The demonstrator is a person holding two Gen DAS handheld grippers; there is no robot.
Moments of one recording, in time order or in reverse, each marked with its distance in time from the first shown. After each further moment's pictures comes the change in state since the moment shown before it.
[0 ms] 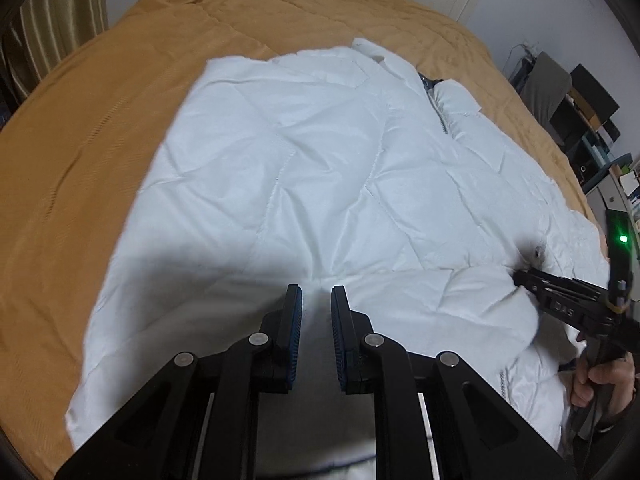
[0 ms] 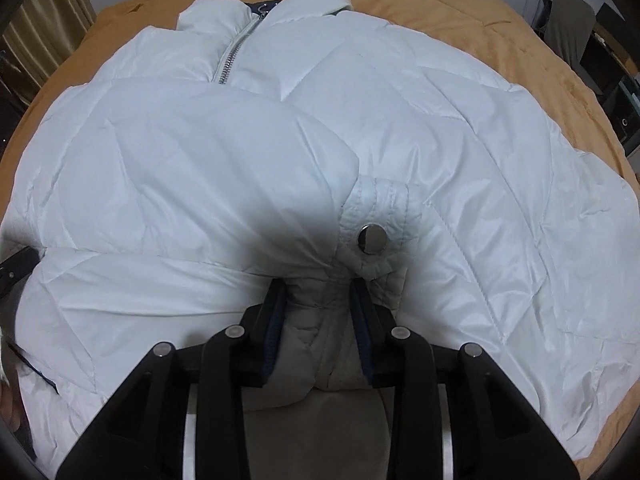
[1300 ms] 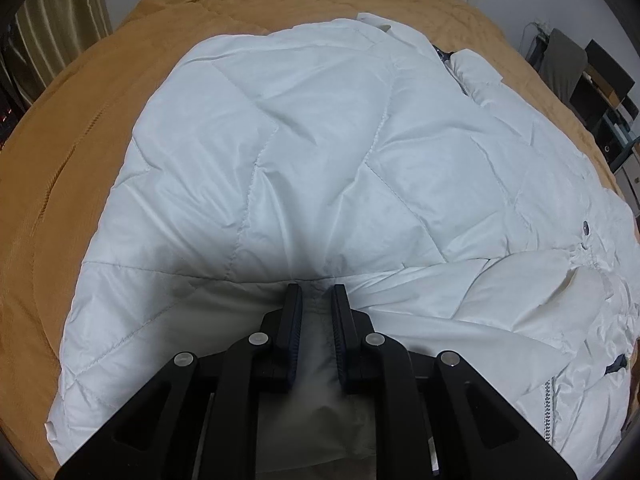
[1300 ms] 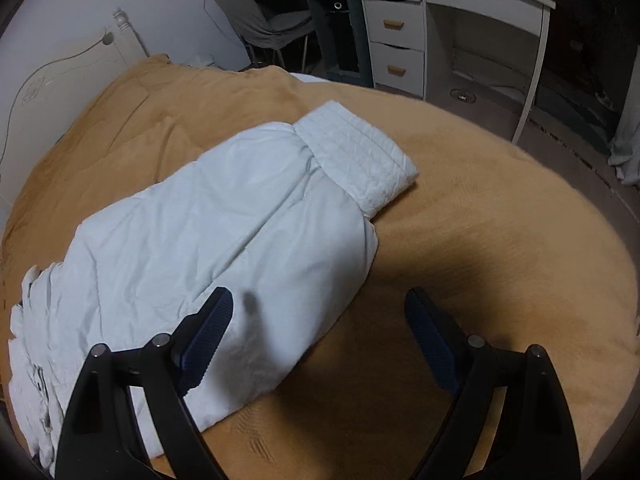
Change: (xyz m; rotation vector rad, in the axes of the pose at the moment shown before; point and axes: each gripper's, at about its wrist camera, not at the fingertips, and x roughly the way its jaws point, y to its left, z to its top) left arm 0.039 -0.010 -0.004 0.050 0.025 0.102; right arm -0.093 -0.431 -0.208 0.912 -0.292 -0.158
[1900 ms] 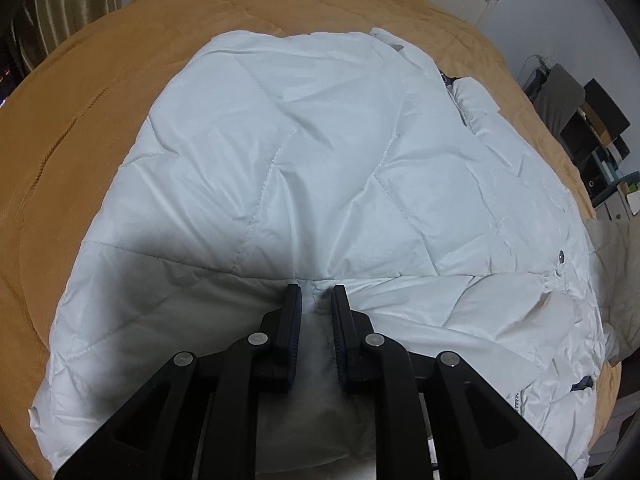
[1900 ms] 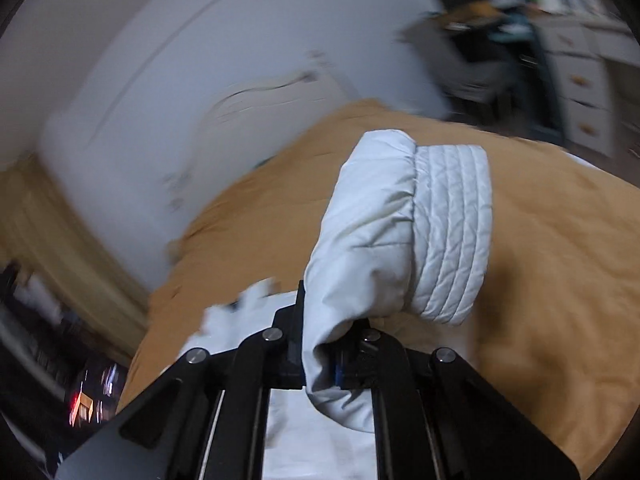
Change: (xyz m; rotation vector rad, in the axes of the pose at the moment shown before) left arm -0.014 0.021 -0.002 -0.093 -0.011 -0.106; right arm -0.148 0.257 -0.072 -0.318 -0.160 0.751
